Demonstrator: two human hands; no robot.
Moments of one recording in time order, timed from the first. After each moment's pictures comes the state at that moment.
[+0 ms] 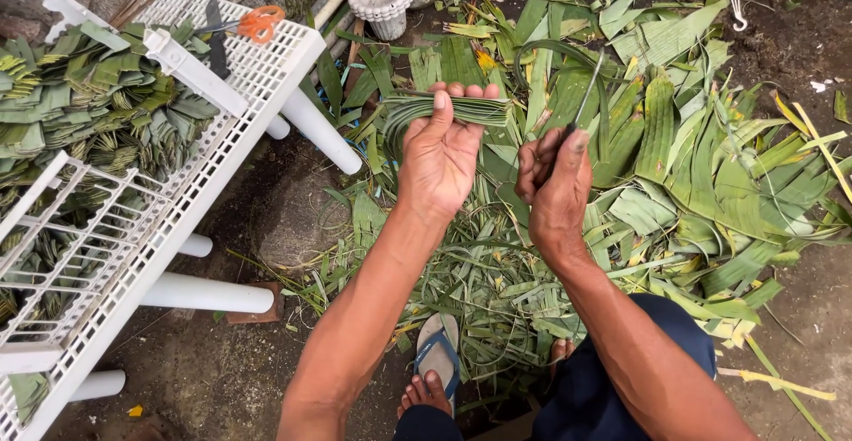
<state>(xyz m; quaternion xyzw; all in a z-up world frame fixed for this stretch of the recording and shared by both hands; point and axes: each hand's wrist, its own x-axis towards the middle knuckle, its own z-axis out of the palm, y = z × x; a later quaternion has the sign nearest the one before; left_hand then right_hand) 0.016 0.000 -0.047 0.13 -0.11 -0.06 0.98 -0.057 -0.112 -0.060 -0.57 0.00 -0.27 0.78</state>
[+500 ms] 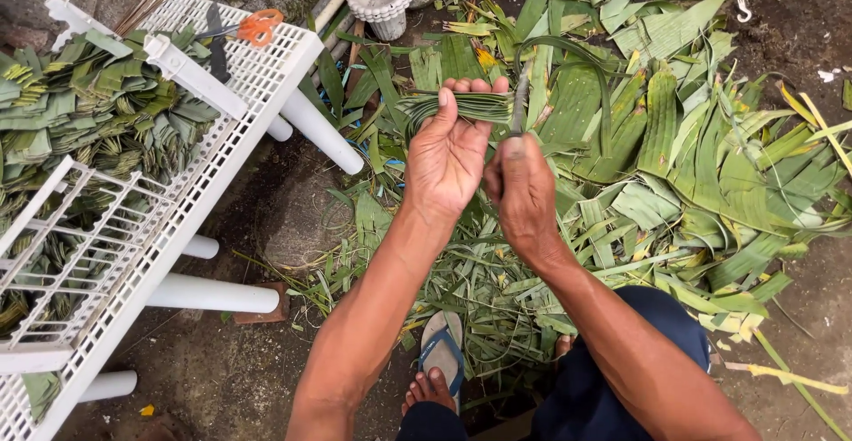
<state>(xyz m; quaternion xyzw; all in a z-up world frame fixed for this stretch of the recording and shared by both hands) 0.008 -0.005 -0.037 0.04 -0.06 -0.14 0.99 -0.060 -0.094 -0.067 -0.68 -0.07 -0.28 0.68</state>
